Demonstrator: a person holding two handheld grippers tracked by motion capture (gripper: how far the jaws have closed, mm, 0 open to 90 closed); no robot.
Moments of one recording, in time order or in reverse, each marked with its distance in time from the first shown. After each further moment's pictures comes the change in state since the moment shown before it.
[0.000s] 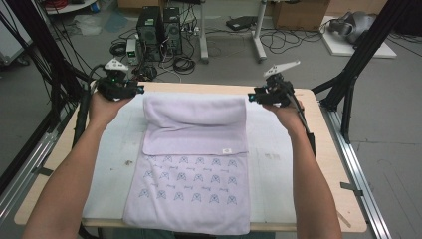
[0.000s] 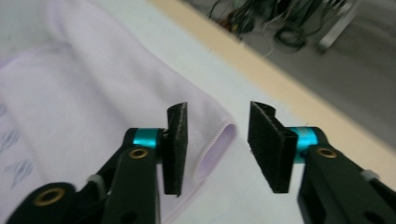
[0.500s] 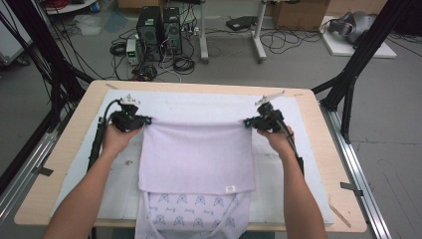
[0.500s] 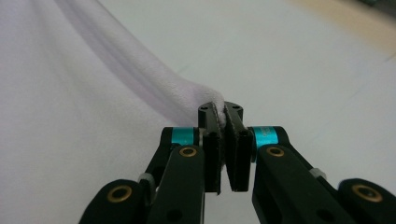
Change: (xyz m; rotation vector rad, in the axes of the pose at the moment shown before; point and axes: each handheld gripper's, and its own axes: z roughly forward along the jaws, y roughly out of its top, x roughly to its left) left arm -0.026 -0.034 0.030 0.055 -0.060 0.000; right arm 0.013 -0.054 0.038 0.078 0.065 0.054
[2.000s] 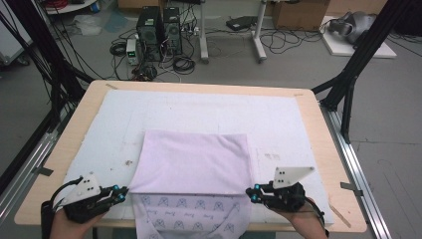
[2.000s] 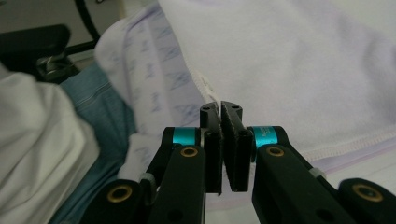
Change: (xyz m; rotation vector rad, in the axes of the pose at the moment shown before) left arm -0.125 -0.175 -0.162 -0.066 -0.211 0.141; right arm 0.165 -0.129 -0.101 -0.120 0.329 -0.219
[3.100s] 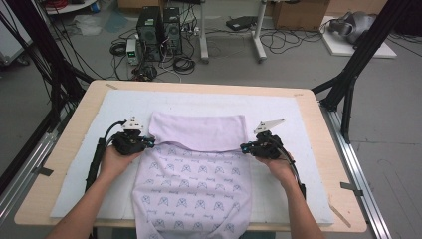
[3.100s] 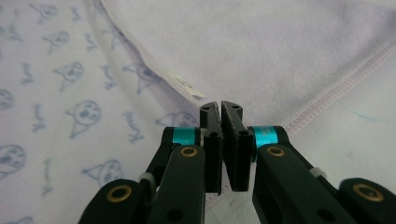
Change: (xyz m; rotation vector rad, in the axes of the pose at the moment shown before) left arm 0.118 0.076 0.134 0.118 0.078 -0.089; right arm -0.150 0.020 0.067 0.106 -0.188 0.201
